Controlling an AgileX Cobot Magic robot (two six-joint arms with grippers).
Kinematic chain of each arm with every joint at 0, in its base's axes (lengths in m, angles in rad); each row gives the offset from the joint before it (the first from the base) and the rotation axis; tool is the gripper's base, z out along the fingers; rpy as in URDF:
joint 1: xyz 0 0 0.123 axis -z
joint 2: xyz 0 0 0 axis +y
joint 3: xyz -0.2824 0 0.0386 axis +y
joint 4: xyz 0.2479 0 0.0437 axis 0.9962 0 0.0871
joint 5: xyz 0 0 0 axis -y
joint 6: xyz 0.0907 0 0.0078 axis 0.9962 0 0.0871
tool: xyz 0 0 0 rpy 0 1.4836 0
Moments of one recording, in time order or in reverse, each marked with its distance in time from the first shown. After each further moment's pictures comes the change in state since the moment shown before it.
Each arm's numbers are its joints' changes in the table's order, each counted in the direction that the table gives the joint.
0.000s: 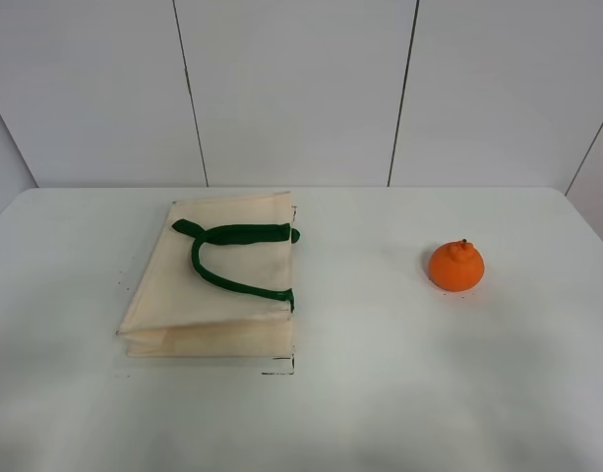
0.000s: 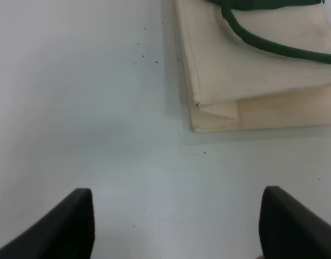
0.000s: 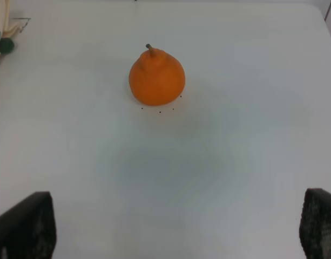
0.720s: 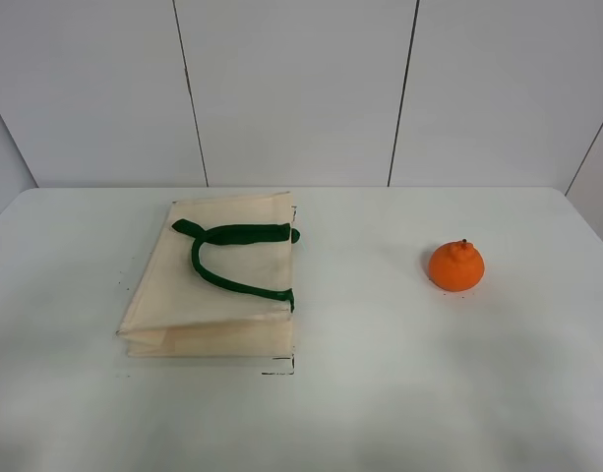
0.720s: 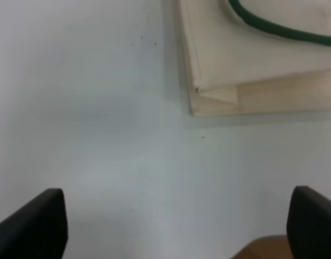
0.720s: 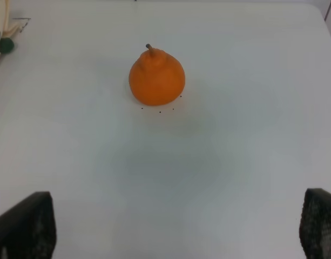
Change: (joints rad) left arm 0.000 0.172 -0.083 -0.020 -0.023 0.001; right arm 0.000 0.000 0.000 0.000 0.000 0.000
